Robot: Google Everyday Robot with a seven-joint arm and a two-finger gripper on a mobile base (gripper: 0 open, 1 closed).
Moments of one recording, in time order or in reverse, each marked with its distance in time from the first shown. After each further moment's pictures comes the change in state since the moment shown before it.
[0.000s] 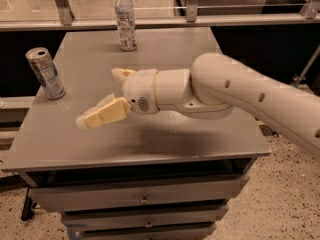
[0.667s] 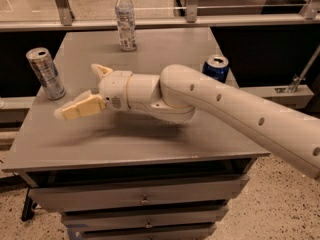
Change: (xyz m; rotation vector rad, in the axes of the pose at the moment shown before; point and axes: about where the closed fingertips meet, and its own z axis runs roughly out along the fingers) arm -0.004 -0.030 0.076 -0.007 -0.149 -0.039
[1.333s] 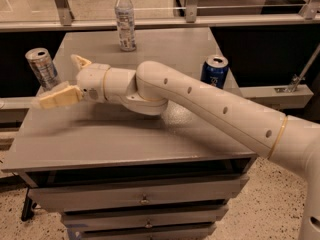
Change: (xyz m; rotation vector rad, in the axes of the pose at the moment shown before) arm -0.015 -0.017 0.061 -0.032 -0.098 -0.026
